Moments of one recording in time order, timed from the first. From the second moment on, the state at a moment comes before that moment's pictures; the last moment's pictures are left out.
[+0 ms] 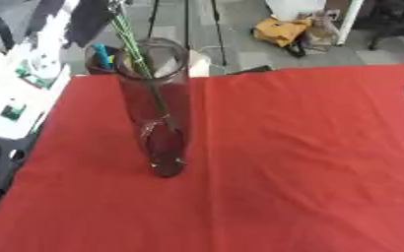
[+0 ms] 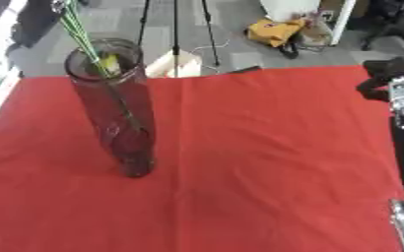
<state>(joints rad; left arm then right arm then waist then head) -1.08 0.52 -0.21 -1.42 -0.42 0.15 -0.02 -0.41 -0.32 -0.01 -1.98 0.24 0.09 -0.29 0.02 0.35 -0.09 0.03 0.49</state>
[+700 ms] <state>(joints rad) -1.06 0.54 -0.21 -1.43 -0.51 0.13 -0.22 -0.41 -0.32 -0.01 -1.98 0.24 0.09 -0.29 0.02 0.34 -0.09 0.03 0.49</state>
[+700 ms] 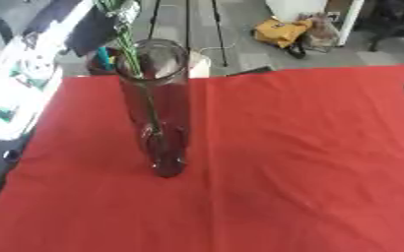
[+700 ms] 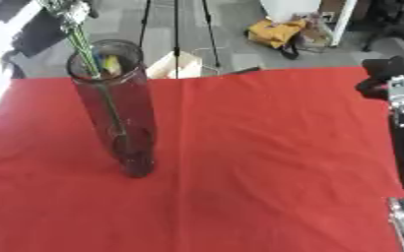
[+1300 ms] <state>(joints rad) -1.05 0.55 -0.21 -1.46 -0.53 0.12 -0.26 -0.41 -0.32 -0.01 -1.98 0.24 0.08 -0.30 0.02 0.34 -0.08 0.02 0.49</state>
